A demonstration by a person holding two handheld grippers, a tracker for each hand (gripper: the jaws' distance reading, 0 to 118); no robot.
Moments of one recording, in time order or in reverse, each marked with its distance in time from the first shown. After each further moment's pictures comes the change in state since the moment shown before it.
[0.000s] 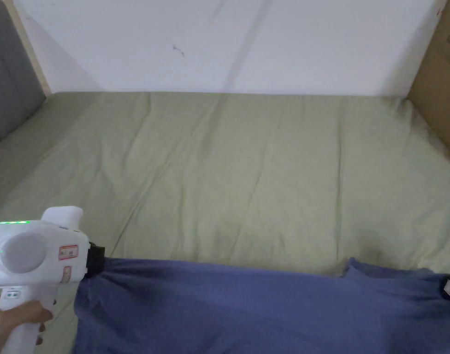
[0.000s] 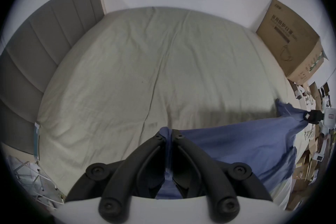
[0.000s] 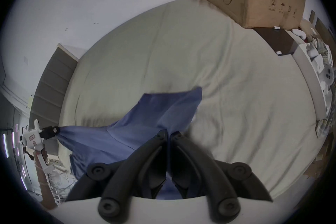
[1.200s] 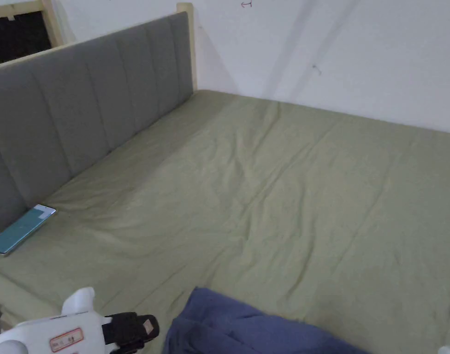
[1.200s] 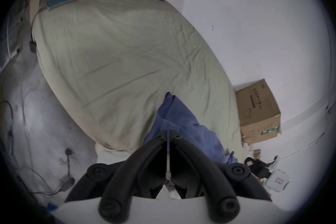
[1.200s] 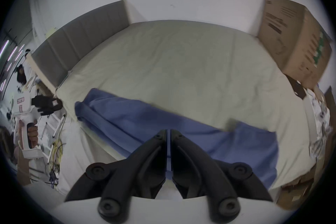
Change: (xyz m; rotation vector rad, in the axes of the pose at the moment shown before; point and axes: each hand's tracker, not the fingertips) left arm -0.127 -0.256 0.092 0.156 -0.359 0.736; right arm -0.254 -0.219 0.016 0.074 0.075 0.566
